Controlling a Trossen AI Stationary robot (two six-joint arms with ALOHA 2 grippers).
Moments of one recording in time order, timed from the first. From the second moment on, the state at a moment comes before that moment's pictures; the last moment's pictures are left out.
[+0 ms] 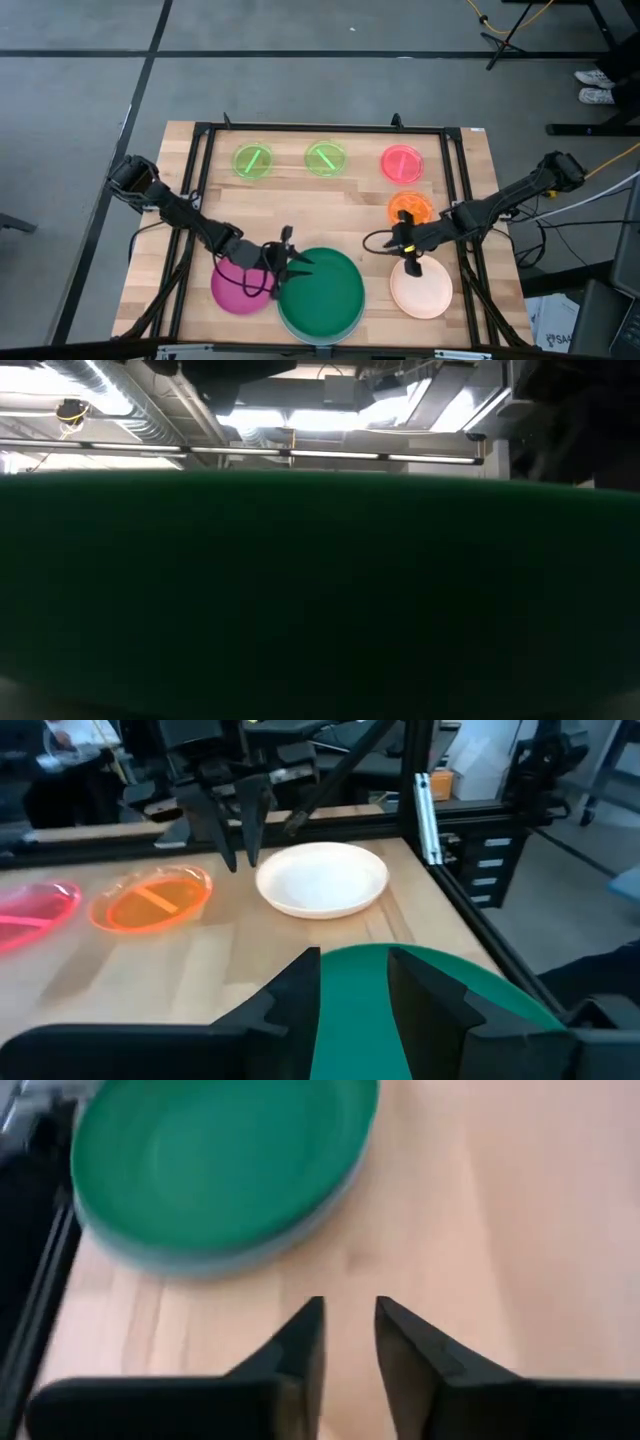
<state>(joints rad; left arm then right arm) -0.51 1.54 0.74 0.53 -0.41 -0.10 0.45 1.07 0.59 -0.33 0.11 0.47</state>
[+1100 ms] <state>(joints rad) -0.55 1.64 0.74 0.55 -0.54 -0.41 0.74 1.08 0.47 -0.79 0.06 1.01</state>
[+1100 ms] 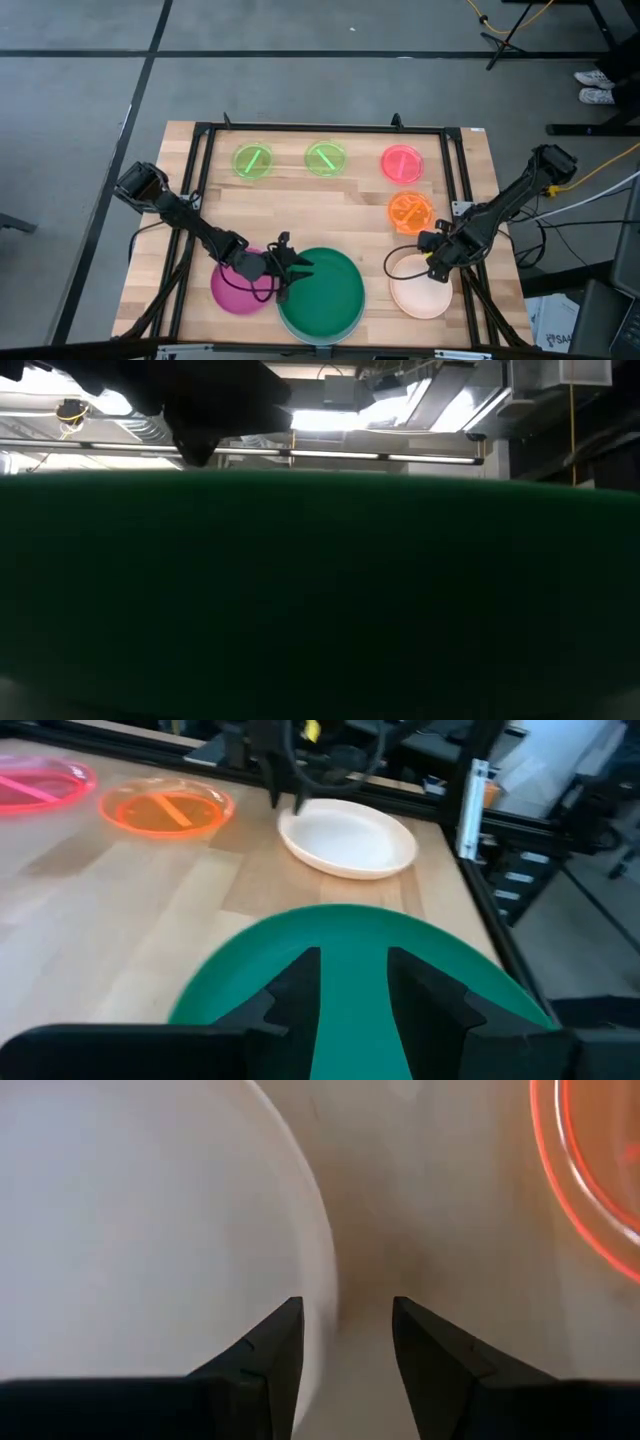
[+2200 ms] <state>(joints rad) -0.55 1.64 0.74 0.55 -0.61 -0.38 0.74 1.03 0.48 -0.71 0.09 1.05</state>
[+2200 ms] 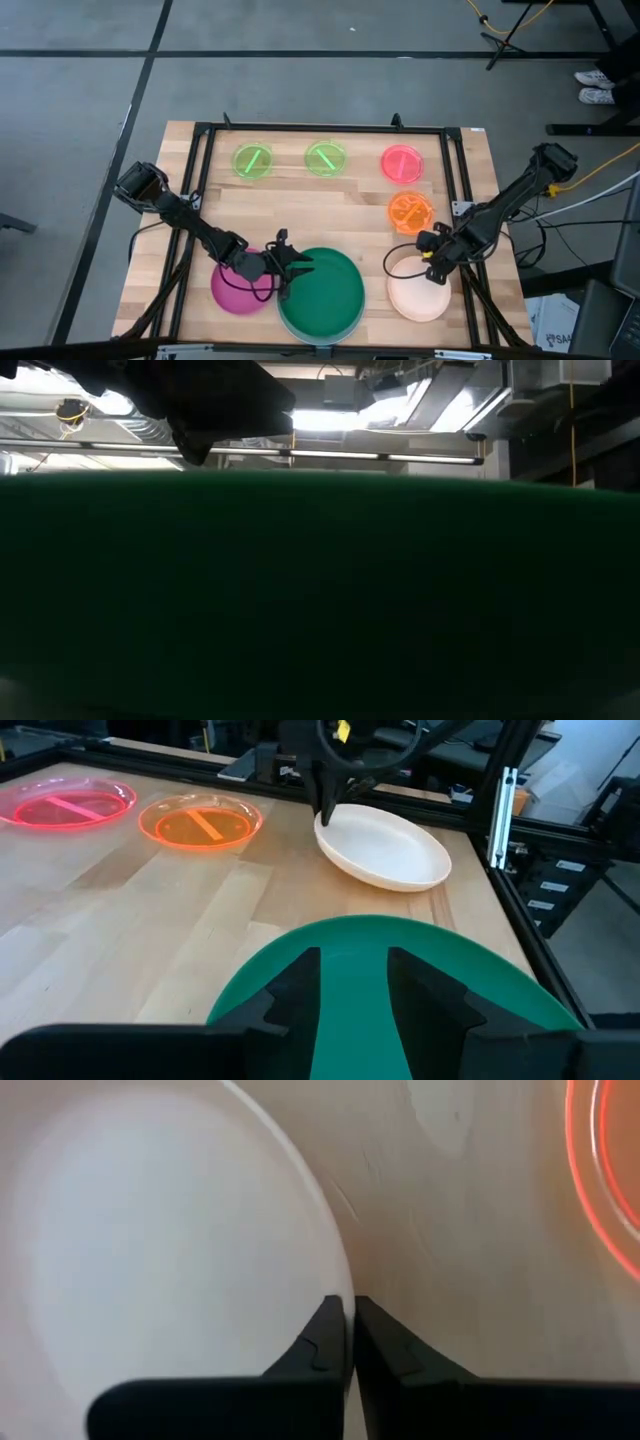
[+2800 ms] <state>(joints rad) -0.57 1.64 0.74 0.56 -0.64 -0.34 0.74 1.02 0.66 -0.62 0.21 0.99</state>
